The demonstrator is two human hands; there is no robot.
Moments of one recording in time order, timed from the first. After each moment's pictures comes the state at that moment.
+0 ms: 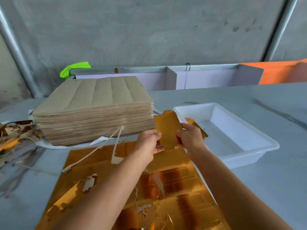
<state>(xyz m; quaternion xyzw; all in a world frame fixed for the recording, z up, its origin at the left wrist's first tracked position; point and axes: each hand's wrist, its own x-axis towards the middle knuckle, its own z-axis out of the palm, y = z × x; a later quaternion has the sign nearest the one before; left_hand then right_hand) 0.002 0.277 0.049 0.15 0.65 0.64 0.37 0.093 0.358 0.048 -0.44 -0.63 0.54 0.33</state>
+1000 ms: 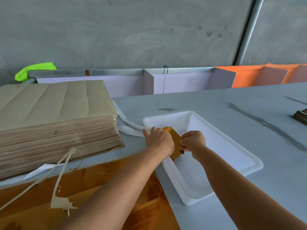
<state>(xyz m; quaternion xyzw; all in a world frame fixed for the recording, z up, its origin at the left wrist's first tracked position) 0.036 0.451 0.036 0.54 0.84 0.05 0.00 0.124 0.523 0.016 -0.60 -0.63 0.40 0.29</state>
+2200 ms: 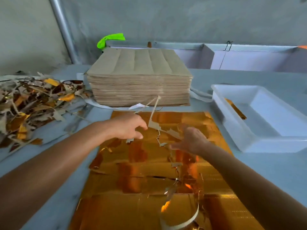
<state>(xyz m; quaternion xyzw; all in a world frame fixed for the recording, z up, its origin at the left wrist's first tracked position) -0.092 0.113 0.050 0.54 0.83 -0.01 0.15 0.071 0.265 0.007 -0.30 -0.93 0.19 0.00</state>
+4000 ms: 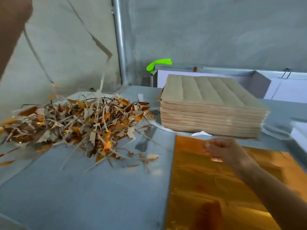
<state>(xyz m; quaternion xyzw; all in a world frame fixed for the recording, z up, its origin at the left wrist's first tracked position) -0.360 -0.099 0.216 0.14 0.88 0.41 -0.18 -0.027 0.169 0.056 -0.24 -0.79 0.54 0.13</state>
